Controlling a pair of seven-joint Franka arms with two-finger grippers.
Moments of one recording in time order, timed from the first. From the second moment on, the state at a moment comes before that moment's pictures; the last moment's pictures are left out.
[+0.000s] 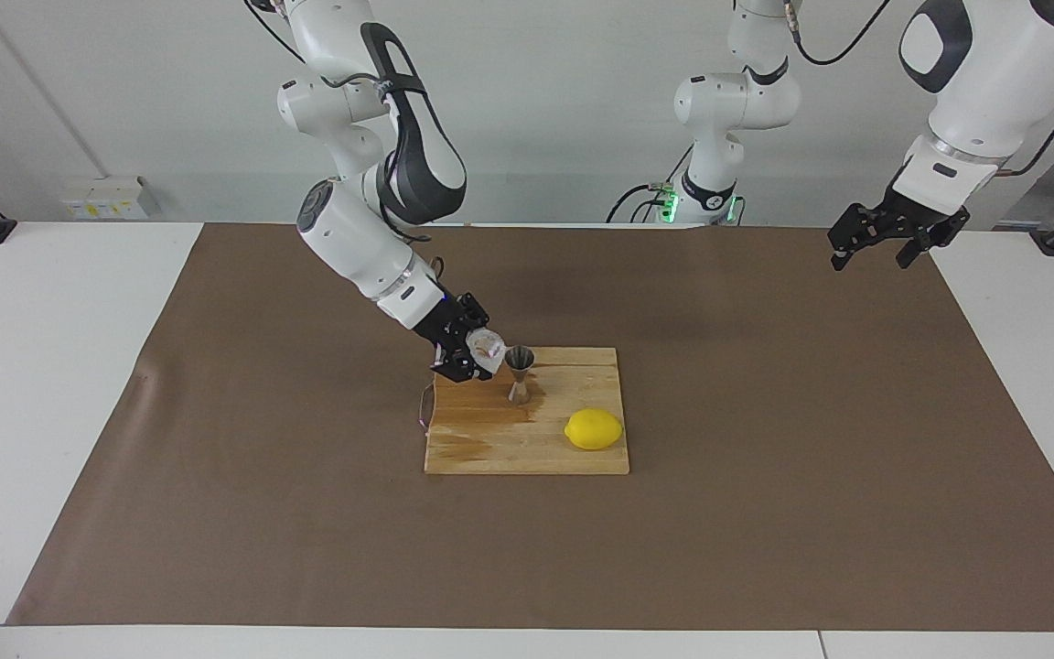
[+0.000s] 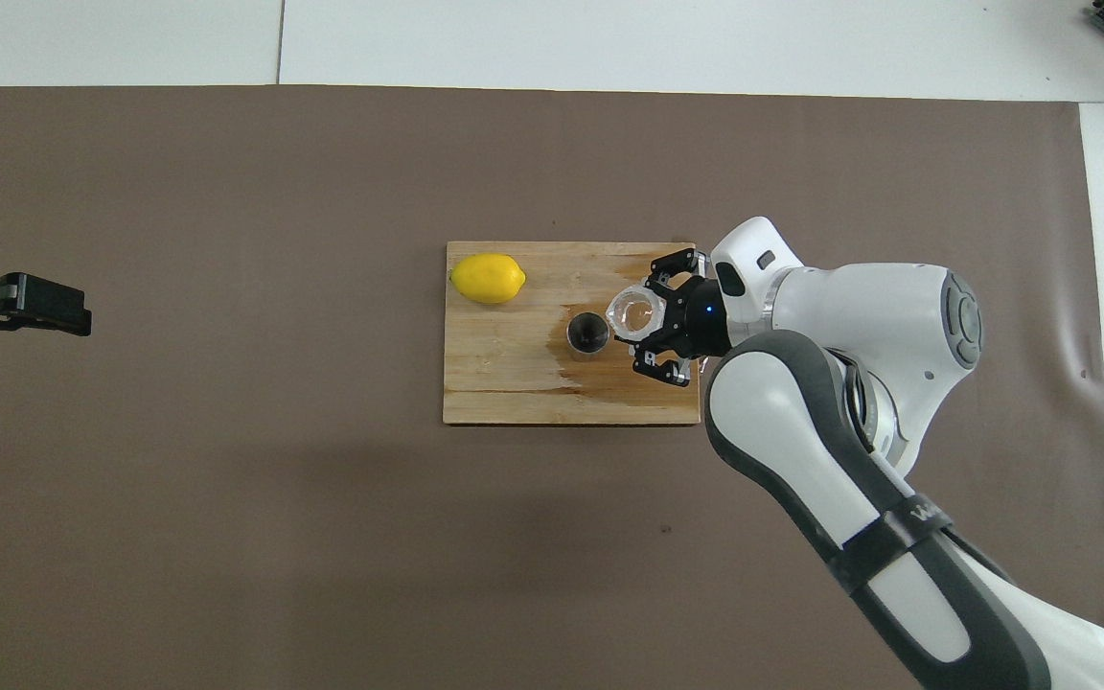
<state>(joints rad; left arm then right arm) -0.07 -0.04 0.04 -1.67 0.00 1.62 -0.01 0.44 0.17 -0.08 -2.03 0.83 2.44 -1.63</state>
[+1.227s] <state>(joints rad) -0.07 -0.04 0.04 -1.67 0.00 1.63 -0.01 0.50 0.17 -0.08 -2.03 0.47 2.48 -1.43</state>
